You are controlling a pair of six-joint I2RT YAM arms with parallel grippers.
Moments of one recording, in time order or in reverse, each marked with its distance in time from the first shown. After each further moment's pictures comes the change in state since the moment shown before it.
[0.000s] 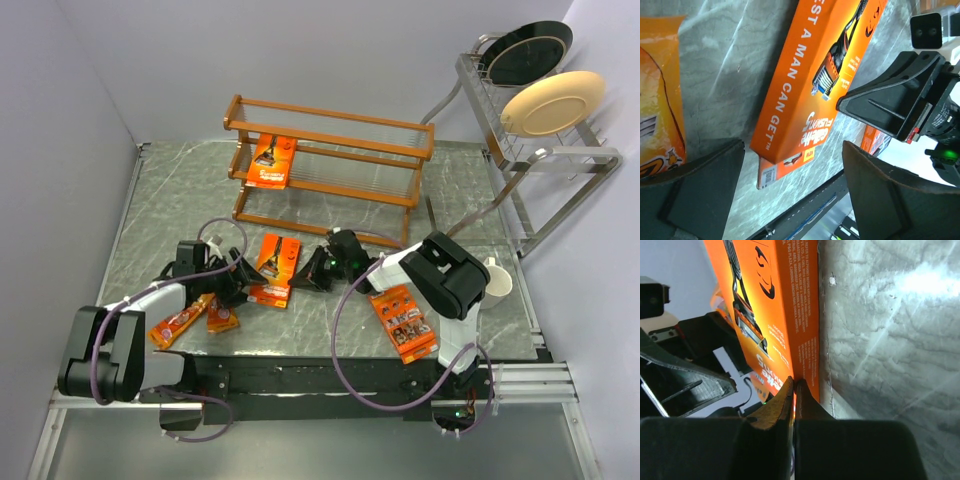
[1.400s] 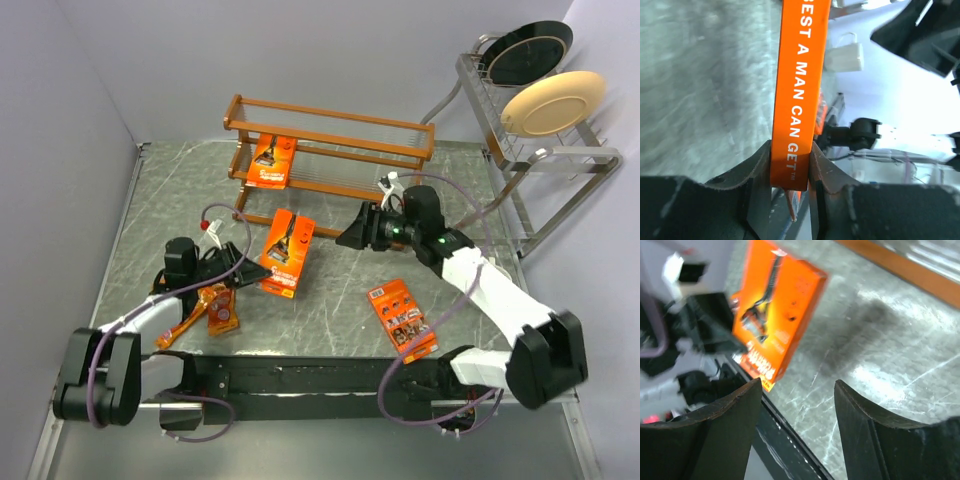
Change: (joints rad) left arm 0.013 -0.129 -0.095 0.453 0.341 -0.074; right arm -0.308 -0.668 0.104 -0.677 -0.112 -0.671
